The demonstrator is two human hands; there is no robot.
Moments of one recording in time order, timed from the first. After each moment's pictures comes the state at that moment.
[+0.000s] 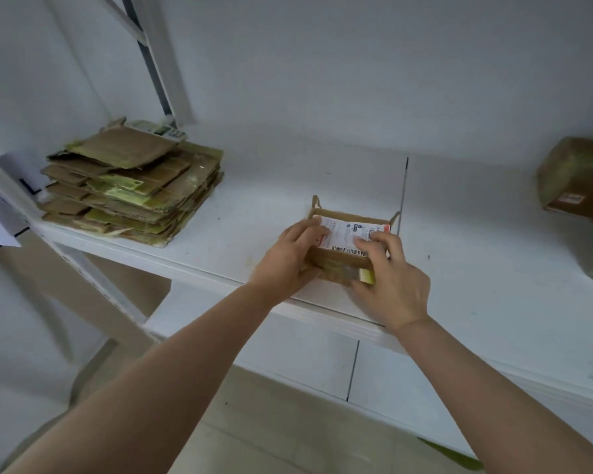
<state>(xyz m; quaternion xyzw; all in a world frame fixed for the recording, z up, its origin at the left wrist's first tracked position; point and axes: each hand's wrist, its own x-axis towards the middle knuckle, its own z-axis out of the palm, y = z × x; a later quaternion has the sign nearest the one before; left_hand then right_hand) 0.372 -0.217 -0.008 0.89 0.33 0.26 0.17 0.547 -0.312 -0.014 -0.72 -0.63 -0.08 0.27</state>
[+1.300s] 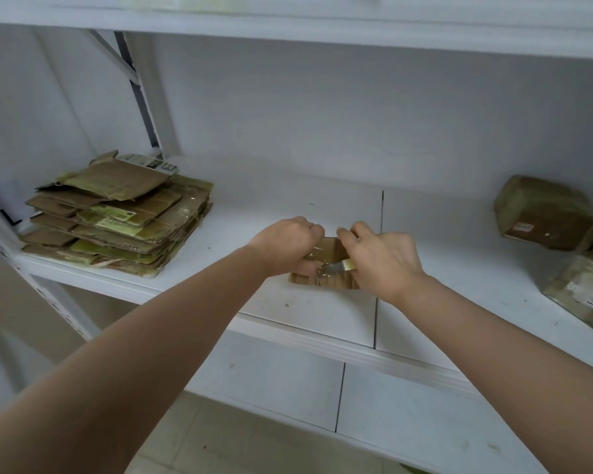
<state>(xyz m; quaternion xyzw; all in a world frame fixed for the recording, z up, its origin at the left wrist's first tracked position) 0.391 -0.175 0.071 0.97 0.25 0.07 -0.03 0.543 -0.288 0.086 -0.70 -0.68 -0.20 -0.05</state>
